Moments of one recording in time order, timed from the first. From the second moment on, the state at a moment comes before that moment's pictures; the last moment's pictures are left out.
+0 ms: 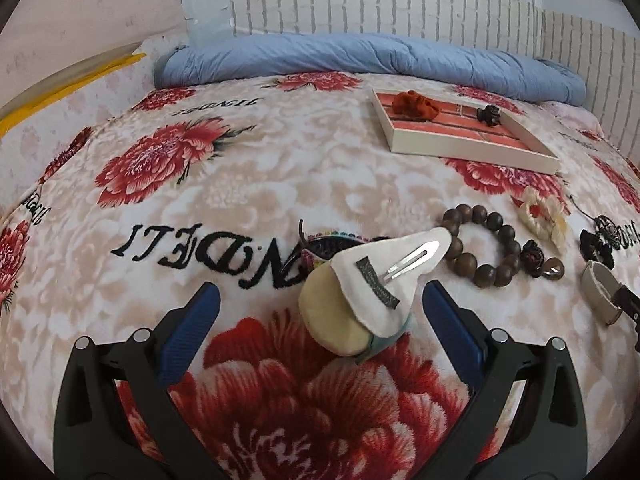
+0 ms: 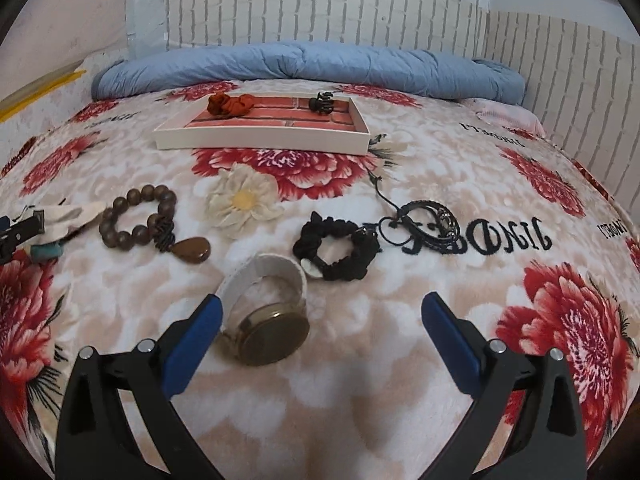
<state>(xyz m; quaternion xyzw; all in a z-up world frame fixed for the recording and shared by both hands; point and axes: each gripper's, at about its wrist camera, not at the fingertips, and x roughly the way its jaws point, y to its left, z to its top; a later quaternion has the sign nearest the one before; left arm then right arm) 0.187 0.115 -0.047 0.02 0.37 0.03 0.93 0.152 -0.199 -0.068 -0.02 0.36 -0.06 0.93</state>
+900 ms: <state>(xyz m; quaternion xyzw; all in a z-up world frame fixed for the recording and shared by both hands) 0.206 0.124 -0.056 -0.01 0.40 -0.01 0.92 0.176 -0.184 -0.088 -0.01 0.42 -0.05 0.91</state>
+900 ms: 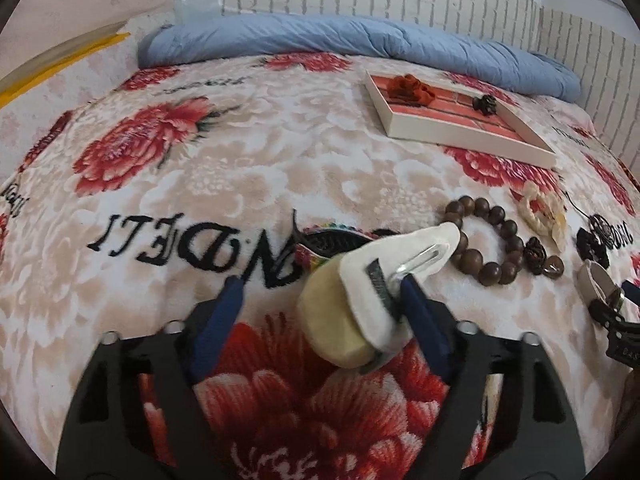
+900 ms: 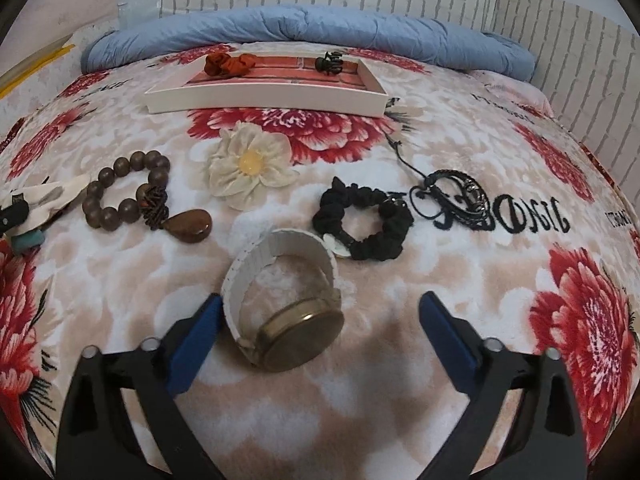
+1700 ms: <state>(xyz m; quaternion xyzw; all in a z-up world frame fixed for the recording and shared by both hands) 0.181 0.110 -0.046 0.00 0.37 -0.02 0.93 0.171 -0.190 -0.079 0.03 0.40 0.00 0.92</state>
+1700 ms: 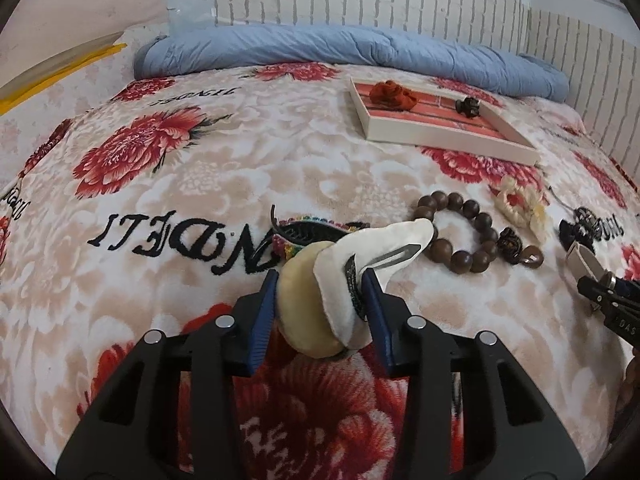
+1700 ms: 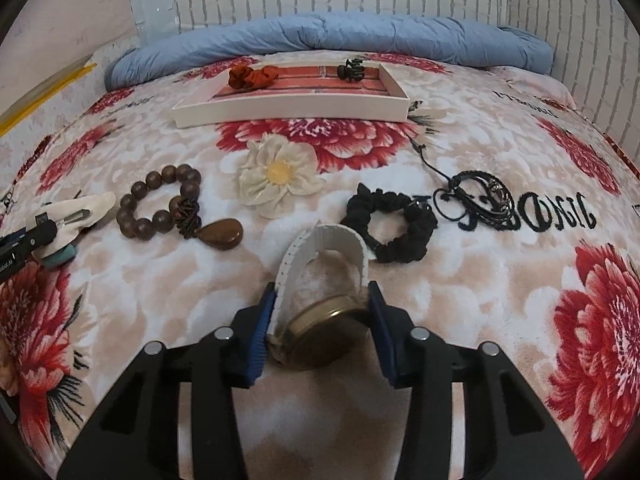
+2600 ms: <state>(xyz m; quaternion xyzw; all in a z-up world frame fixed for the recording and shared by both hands) 0.314 0.025 0.045 0.00 0.31 -0.05 0.95 0.322 -0.244 0.015 0.04 0.33 0.02 0.94</state>
